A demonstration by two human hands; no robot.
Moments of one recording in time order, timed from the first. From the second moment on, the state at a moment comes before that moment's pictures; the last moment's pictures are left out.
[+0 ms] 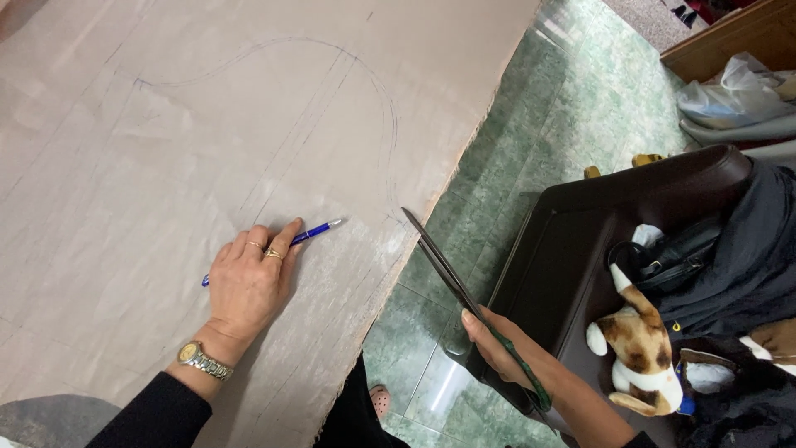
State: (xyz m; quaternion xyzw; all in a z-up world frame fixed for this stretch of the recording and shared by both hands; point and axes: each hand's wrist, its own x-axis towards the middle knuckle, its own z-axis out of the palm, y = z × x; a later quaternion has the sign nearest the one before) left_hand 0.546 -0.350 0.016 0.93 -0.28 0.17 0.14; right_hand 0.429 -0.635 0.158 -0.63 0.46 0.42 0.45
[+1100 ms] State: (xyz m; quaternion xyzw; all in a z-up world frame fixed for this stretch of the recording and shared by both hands) left_hand 0.547 -0.349 0.013 0.94 -0.28 0.16 0.13; right_hand 0.416 -0.653 0.136 -0.31 0.67 0.29 0.61
